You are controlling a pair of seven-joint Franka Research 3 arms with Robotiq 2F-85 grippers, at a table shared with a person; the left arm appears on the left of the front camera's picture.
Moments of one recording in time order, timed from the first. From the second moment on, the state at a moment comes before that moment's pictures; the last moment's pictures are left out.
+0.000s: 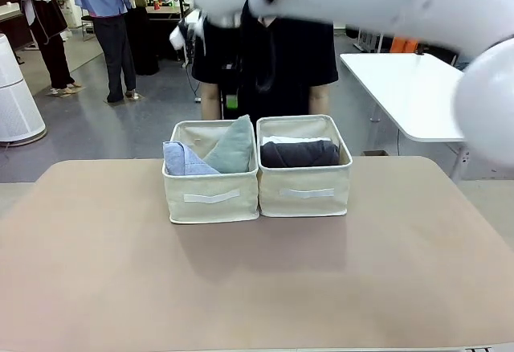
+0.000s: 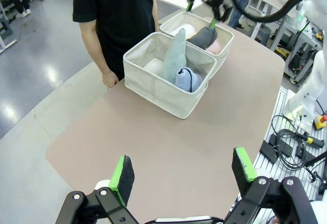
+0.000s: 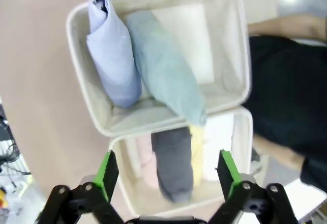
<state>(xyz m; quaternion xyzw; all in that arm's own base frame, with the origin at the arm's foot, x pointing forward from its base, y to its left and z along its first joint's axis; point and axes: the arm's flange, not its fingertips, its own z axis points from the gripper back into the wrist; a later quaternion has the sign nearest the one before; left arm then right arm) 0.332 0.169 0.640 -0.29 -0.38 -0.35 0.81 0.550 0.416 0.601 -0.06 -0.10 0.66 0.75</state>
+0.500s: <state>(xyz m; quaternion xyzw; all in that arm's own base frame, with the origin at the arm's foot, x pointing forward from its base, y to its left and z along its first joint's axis) 0.332 0.170 0.640 -0.29 -0.38 -0.35 0.81 0.462 0.241 0.630 0.03 -0.22 0.48 0.85</state>
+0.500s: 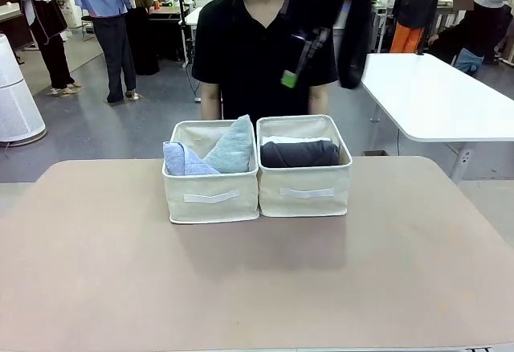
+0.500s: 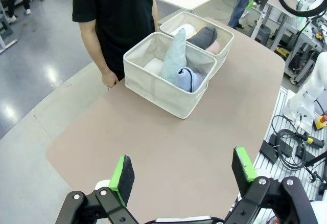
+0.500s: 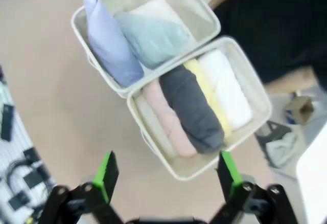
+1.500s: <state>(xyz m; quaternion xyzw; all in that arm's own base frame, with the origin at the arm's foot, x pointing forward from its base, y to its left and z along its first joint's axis) 0.332 0.170 0.640 -0.28 -0.38 -0.35 0.81 0.426 0.139 0.594 0.07 -0.30 0.39 0.87</state>
